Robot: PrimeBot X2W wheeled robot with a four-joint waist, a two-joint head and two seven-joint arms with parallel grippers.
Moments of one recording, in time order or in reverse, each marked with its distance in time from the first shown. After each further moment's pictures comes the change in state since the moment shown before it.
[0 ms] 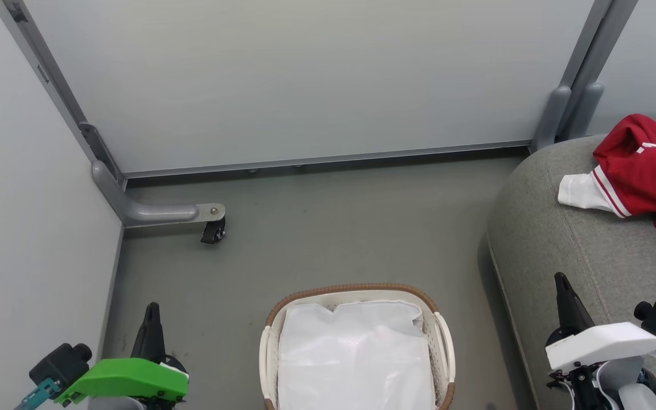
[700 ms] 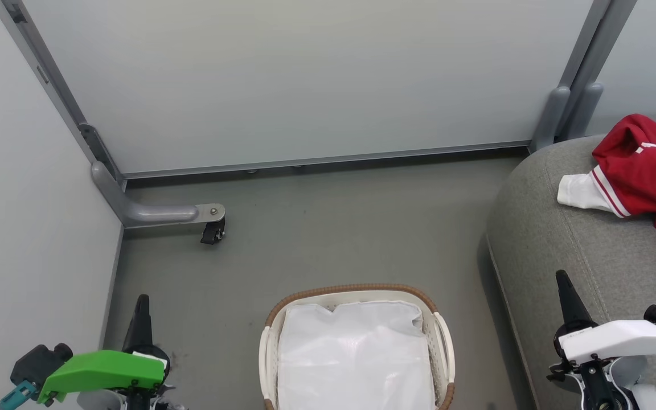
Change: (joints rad) left arm -0.016 0.000 0.049 -0.026 -0.230 -0.013 0.067; right arm -0.001 -0.002 -0.007 -0.024 0.266 0.000 0.065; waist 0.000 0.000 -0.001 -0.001
